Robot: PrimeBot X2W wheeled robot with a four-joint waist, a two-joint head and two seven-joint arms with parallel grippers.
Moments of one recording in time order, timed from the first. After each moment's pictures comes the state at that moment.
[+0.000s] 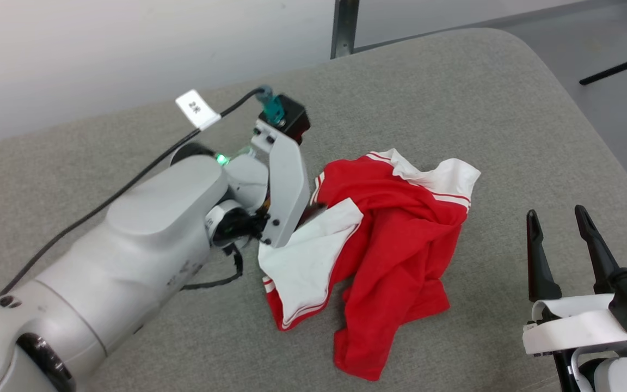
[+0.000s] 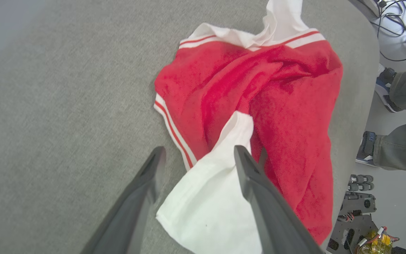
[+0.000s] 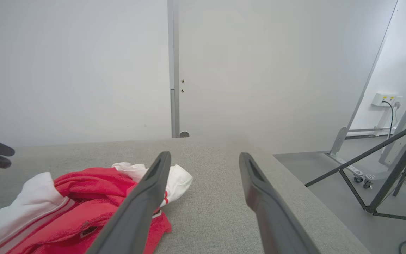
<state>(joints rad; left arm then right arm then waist) -1.20 0.37 -1.28 0.65 -1.23 -0.13 0.53 -0.15 -0.05 -0.05 0.09 0.07 0.13 -0.26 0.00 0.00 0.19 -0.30</state>
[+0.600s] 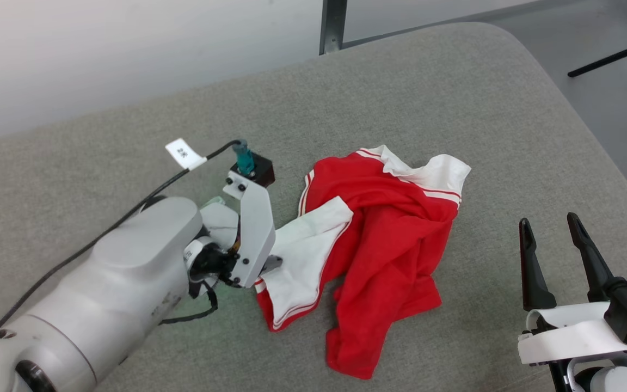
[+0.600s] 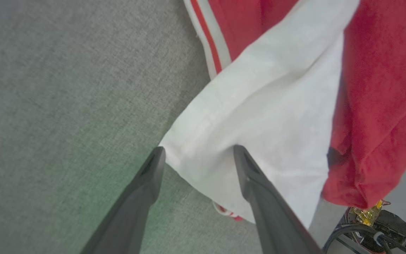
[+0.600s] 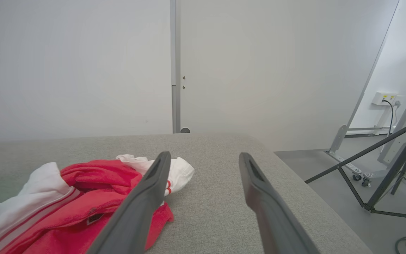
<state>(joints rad) -1.08 0.40 -1.28 0.72 -1.22 -0.13 0.67 -0.11 -0.05 -0.02 0.05 0.07 0.13 -0.26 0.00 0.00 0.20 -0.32</state>
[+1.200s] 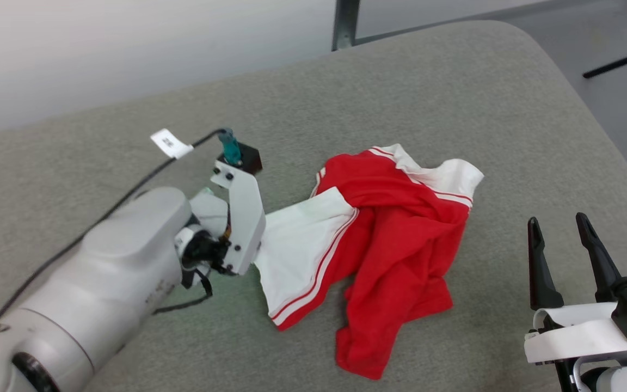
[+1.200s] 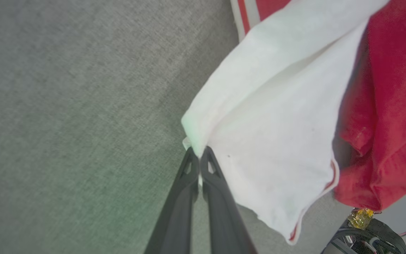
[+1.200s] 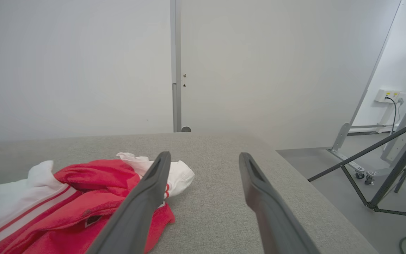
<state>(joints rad) -1.09 0.39 -1.26 0.79 -1.24 -0.13 0.69 -0.11 -0.05 -0.04 0.05 0.07 0.13 -0.26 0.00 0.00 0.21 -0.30</state>
